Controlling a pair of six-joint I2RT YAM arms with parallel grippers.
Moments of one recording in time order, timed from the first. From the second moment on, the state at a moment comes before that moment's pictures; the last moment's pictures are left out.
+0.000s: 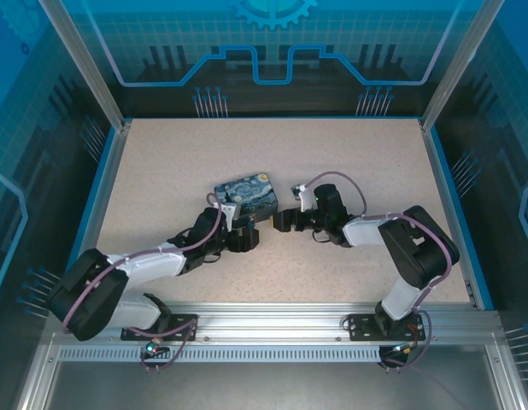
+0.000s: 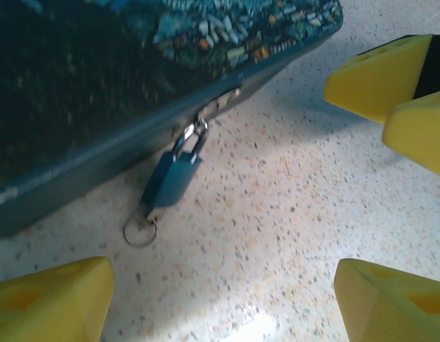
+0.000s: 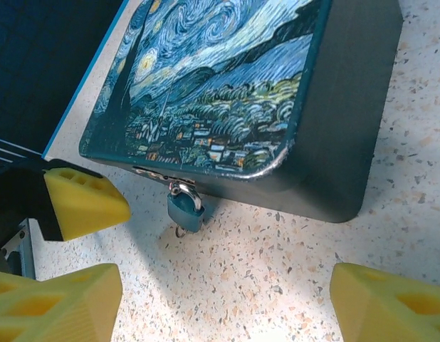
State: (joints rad) left arm -0.58 1.33 0.45 0.20 0.14 -0.54; right arm 0.50 1.69 0.66 0.45 -0.56 0.46
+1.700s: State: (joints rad) left arm -0.56 1.67 0.63 0.36 0.06 -0.54; right arm 0.48 1.64 0.57 0.45 -0.55 0.47
